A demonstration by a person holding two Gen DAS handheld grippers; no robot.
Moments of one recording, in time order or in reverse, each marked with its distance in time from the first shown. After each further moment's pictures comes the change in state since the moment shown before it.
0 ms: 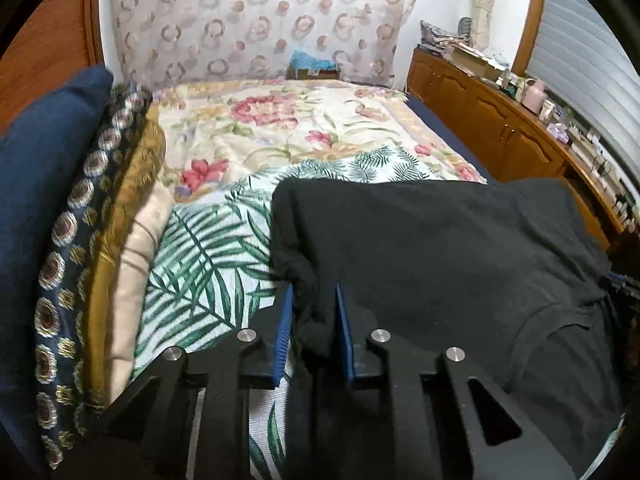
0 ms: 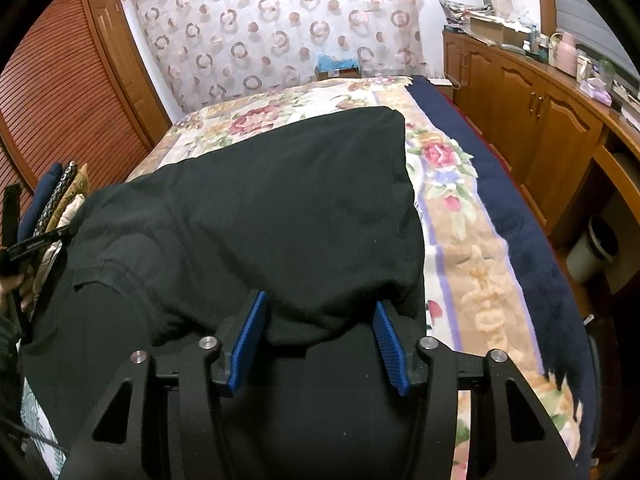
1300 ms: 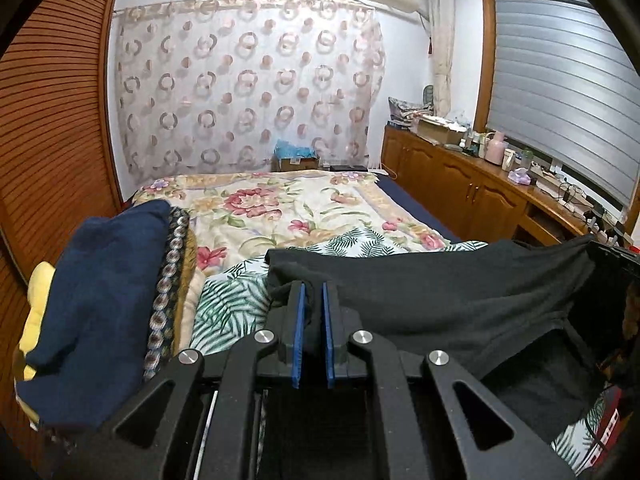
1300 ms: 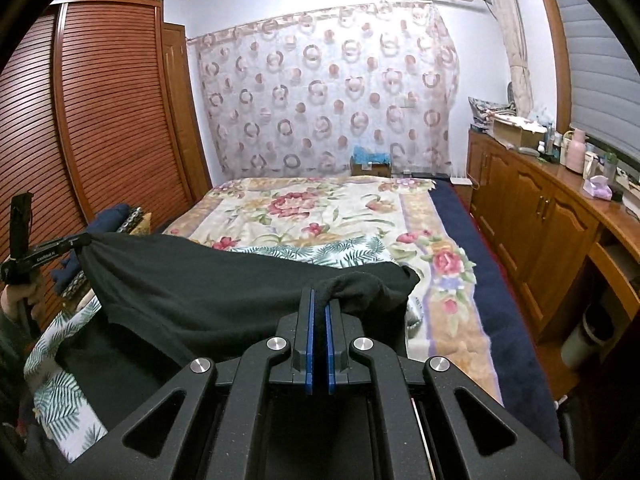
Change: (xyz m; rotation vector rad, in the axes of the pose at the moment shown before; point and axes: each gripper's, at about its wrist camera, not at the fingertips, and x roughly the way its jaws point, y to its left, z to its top) left arm -0.140 -0.015 -0.025 0.052 -0.316 -0.042; right arm -0.099 0.011 -0.058 -0.162 -0.305 0.056
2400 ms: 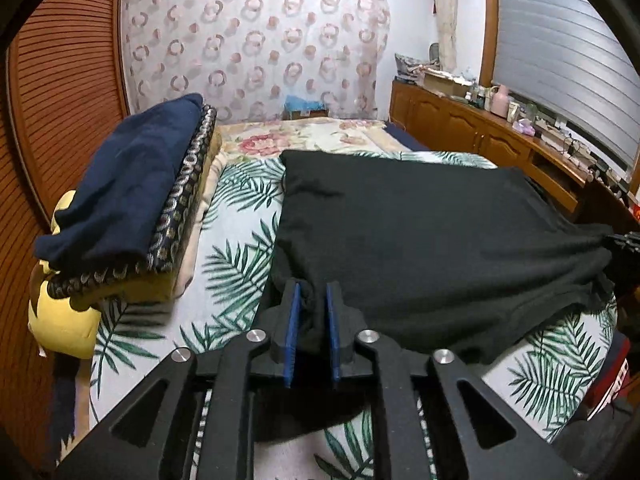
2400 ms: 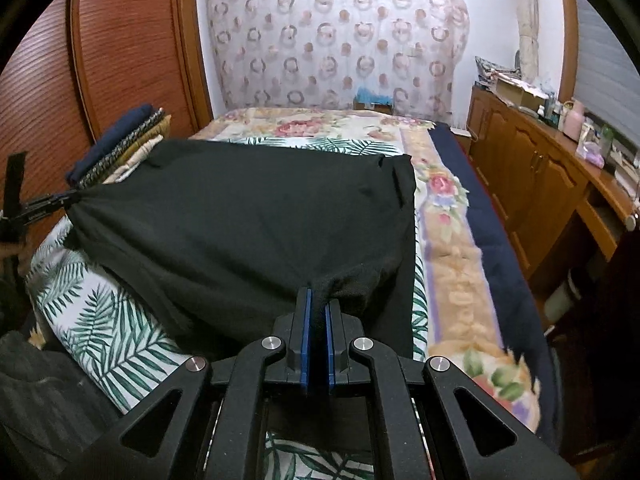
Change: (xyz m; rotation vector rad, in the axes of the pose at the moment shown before) left arm -0.050 -0.005 -0.119 0.025 0.150 0.058; right arm -0.055 0.021 -0.053 -0.069 0.225 -0.016
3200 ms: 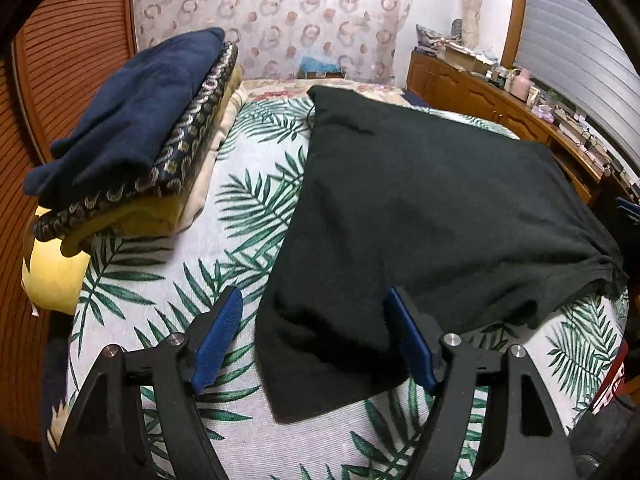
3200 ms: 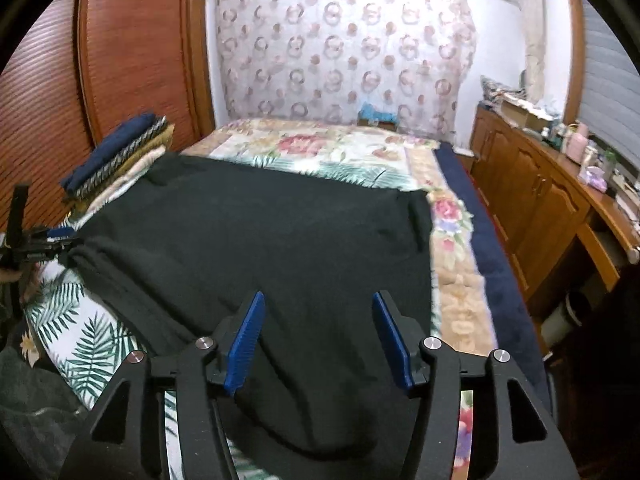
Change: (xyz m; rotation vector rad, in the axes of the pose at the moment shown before) left arm 0.022 0.020 -0.028 -0.065 0.140 0.015; right arm 0.035 0.031 0.019 -0.054 -0.025 0.003
